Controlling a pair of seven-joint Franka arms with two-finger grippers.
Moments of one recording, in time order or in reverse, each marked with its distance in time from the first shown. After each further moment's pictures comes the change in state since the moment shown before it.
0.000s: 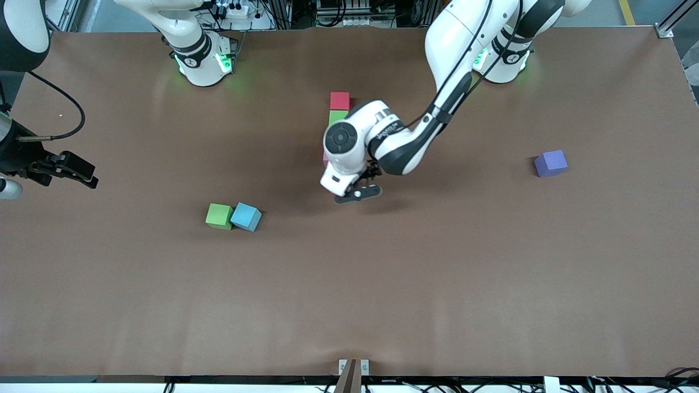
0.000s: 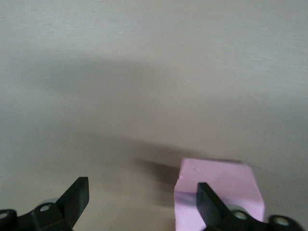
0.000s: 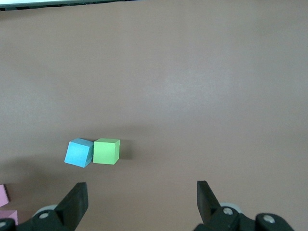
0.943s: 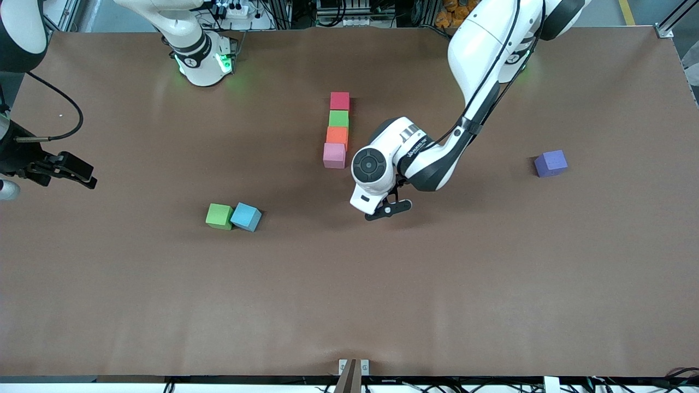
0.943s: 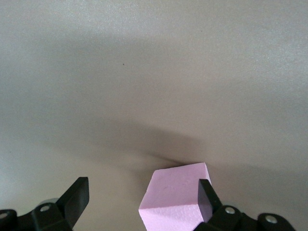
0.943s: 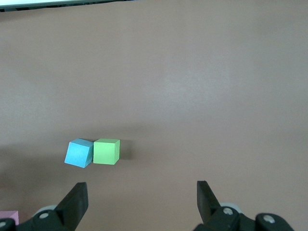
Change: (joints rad) left arm 0.094 -0.022 -0.009 -0.004 0.000 -0.075 0.058; right arm -0.001 0.002 -0.005 0.000 0.006 0.000 0.000
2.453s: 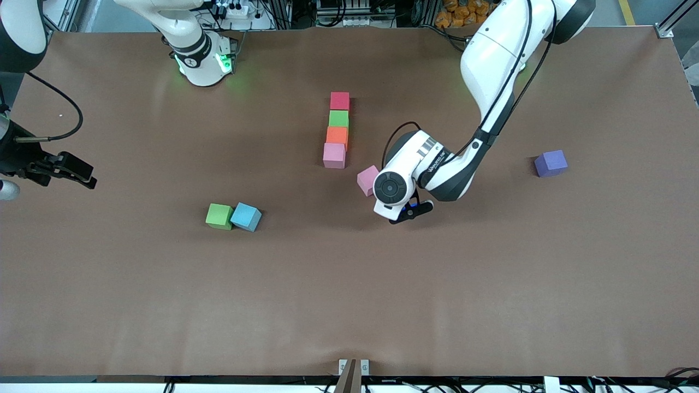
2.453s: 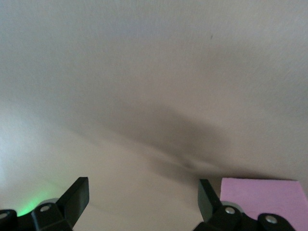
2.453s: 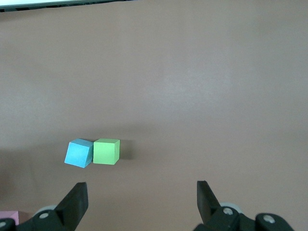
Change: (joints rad) left arm 0.070 0.009 0.002 -0.061 -0.087 -0.130 0.000; right arm -0.001 0.000 -0.001 0.000 0.001 0.000 0.000
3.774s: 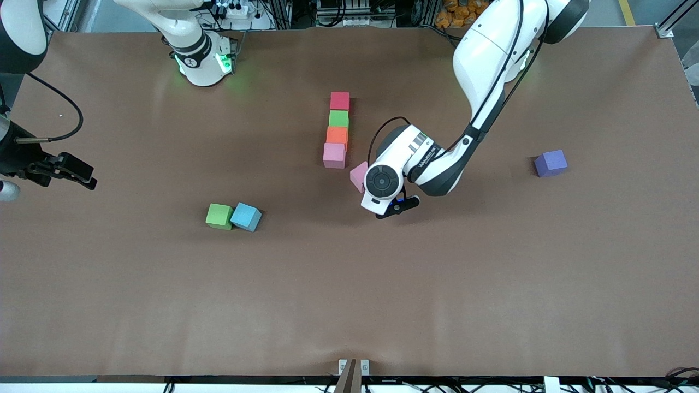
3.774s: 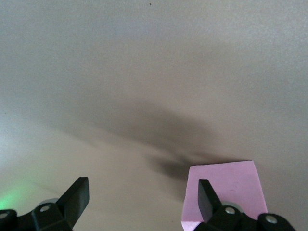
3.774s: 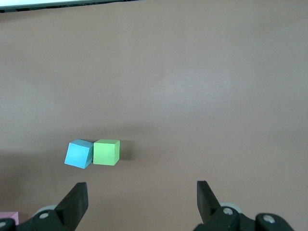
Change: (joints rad) left arm -0.028 0.003 -0.010 0.023 -0.046 0.062 0.000; right arm 0.000 0.002 0.000 0.000 0.001 0.006 0.000
